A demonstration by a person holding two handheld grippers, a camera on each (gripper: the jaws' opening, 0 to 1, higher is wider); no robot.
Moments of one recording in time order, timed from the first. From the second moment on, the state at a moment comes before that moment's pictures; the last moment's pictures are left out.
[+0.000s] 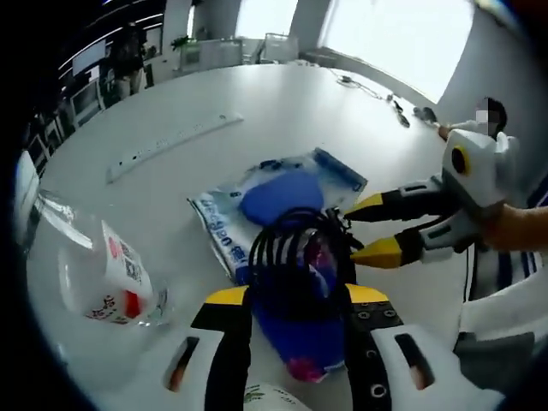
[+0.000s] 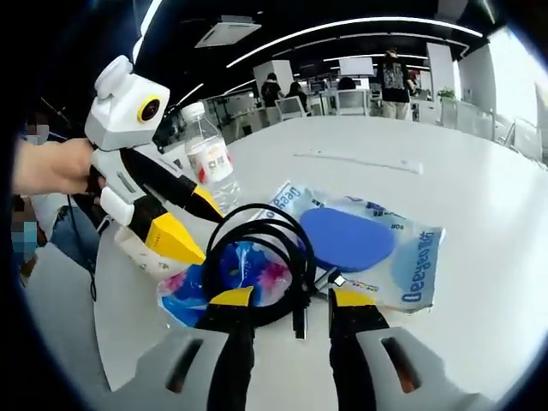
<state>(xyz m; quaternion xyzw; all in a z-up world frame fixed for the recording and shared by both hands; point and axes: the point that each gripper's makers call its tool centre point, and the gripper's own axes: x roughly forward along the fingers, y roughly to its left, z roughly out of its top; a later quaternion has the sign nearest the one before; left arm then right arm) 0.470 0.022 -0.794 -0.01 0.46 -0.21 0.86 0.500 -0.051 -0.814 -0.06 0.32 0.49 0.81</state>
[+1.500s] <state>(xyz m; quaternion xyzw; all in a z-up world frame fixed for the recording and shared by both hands) 0.462 0.023 -0.776 -0.09 0.50 -0.19 0.84 0.502 -0.044 -0.789 0.01 0.34 0.45 0.83</state>
